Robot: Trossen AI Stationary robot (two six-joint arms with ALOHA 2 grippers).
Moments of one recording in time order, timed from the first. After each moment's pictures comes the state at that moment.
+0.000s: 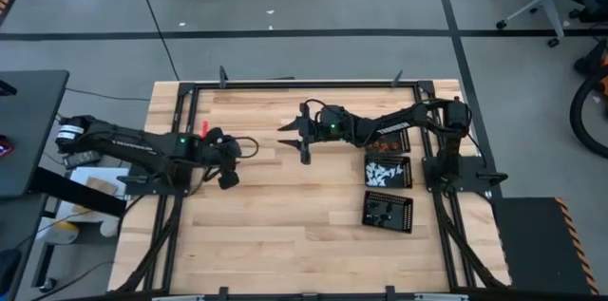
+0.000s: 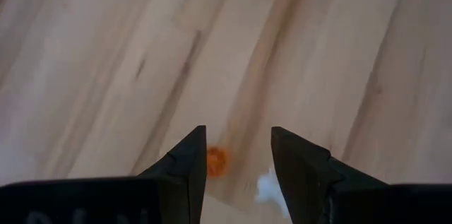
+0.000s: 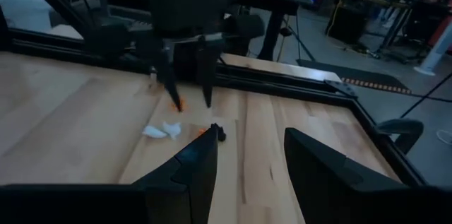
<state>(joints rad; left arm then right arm) -0.07 0.98 0.57 -0.70 -0.34 -0.35 -0.20 1.88 1.03 0.69 -0.18 -0.23</state>
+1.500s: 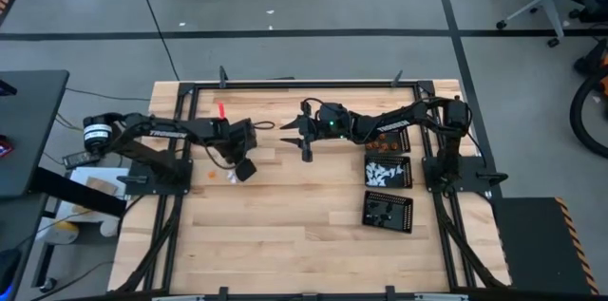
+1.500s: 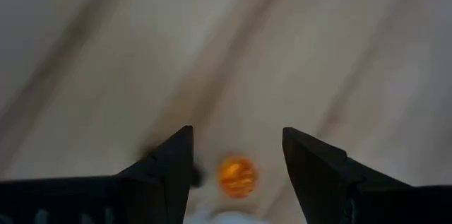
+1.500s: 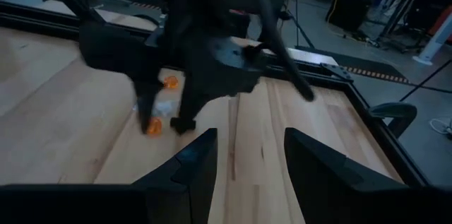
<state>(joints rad) 0.30 1.34 0.62 -0.53 0.23 -0.36 -0.23 1.88 1.03 0.63 -0.19 -0.27</state>
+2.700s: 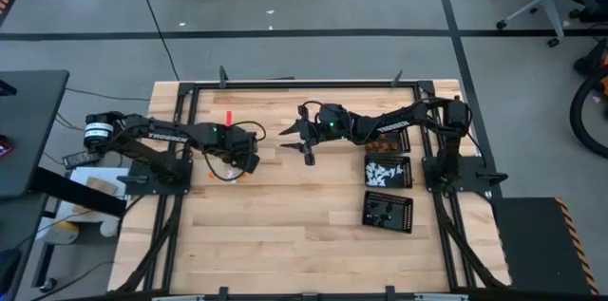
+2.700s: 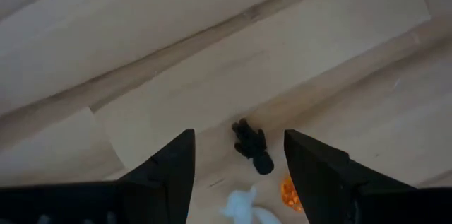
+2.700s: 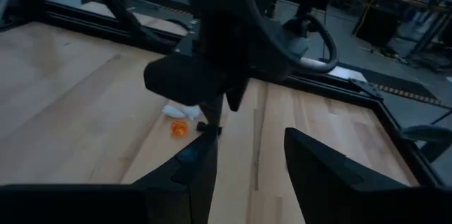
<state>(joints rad) 0.14 1.34 0.71 -0.77 -0.18 -0.95 -0.22 1.88 1.03 0.63 -0.28 -0.32</state>
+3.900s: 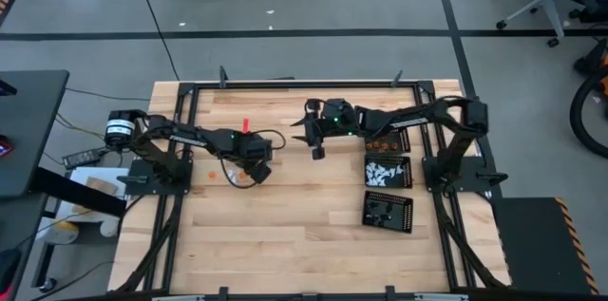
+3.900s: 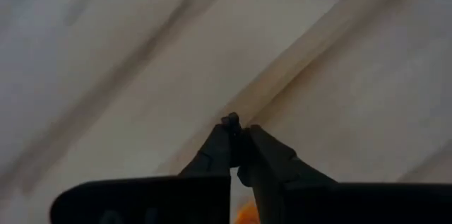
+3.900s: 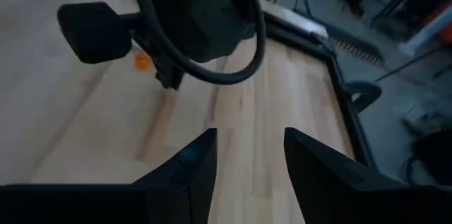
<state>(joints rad) 0.07 1.54 0.79 -0.65 -0.19 -0.73 -0.22 1.74 1.02 0.32 -0.09 -0.51</state>
